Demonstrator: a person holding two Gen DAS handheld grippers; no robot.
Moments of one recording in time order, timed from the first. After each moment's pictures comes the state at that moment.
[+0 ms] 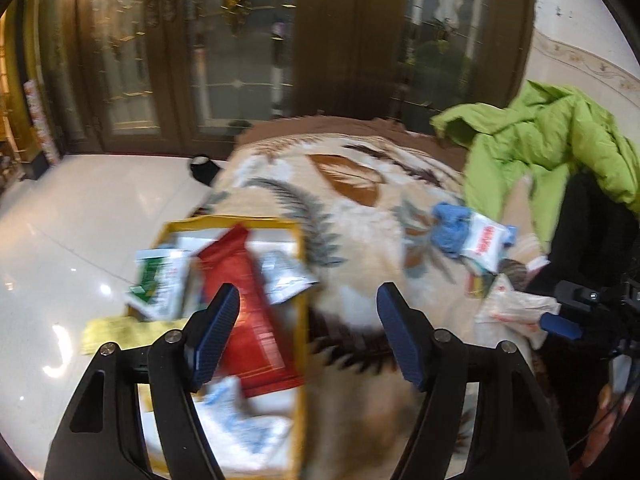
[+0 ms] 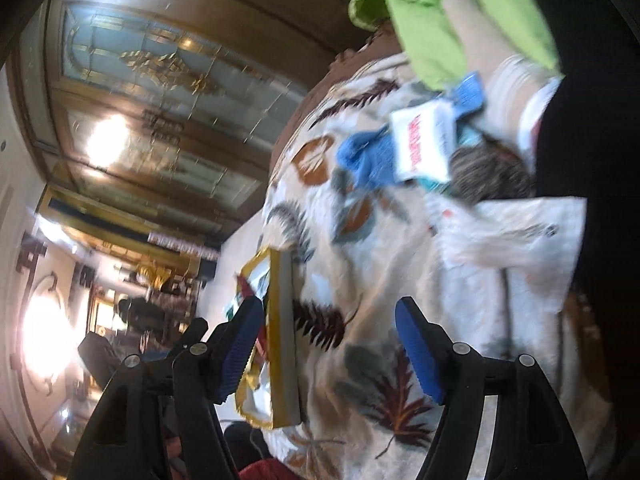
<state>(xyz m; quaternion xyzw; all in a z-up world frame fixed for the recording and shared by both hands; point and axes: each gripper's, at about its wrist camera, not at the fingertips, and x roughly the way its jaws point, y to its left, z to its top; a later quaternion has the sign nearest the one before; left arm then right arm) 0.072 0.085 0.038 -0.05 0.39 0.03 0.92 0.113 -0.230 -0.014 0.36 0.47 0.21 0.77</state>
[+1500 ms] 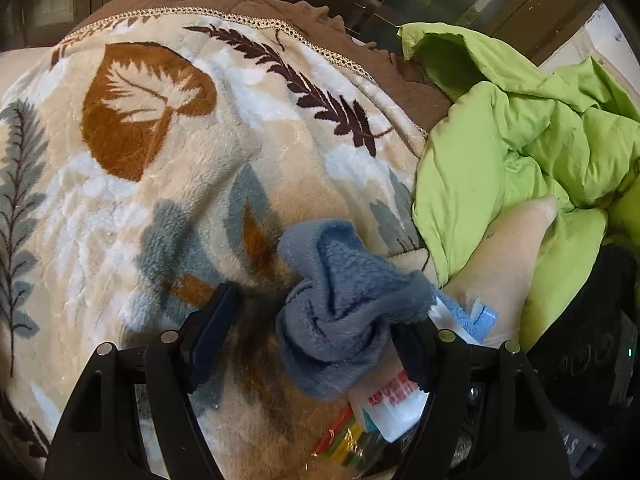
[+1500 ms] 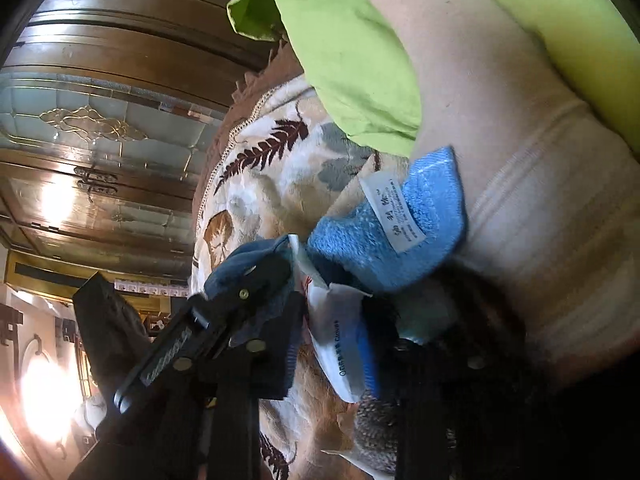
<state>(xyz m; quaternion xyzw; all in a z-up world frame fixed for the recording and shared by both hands) 0.295 -0.055 -0.085 -0.20 0.53 -0.06 0.82 0.269 -0.259 -0.100 0.39 0.51 0.13 0.75</state>
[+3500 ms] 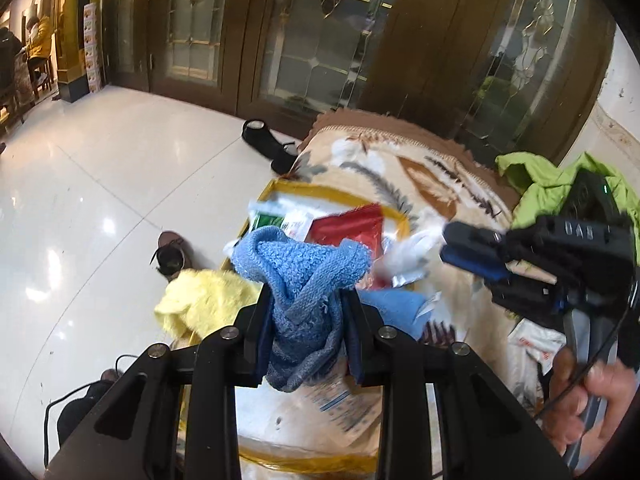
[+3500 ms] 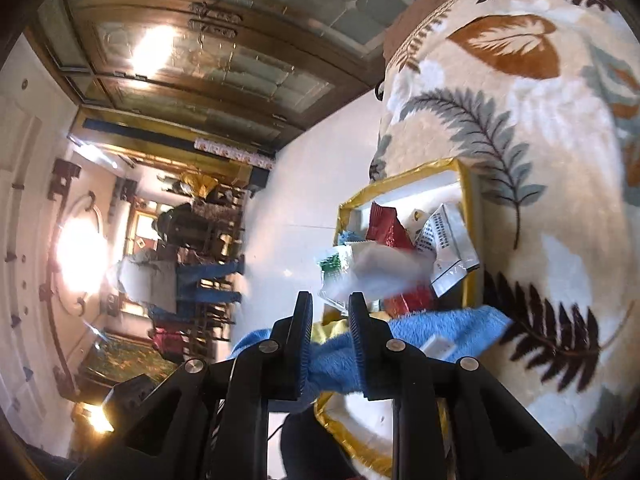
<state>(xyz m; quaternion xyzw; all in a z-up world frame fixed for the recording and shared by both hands) 0.029 0.212 0.014 -0.16 0.41 0.10 0.89 0.183 0.032 -0.030 0.29 0.55 0.38 0.69</state>
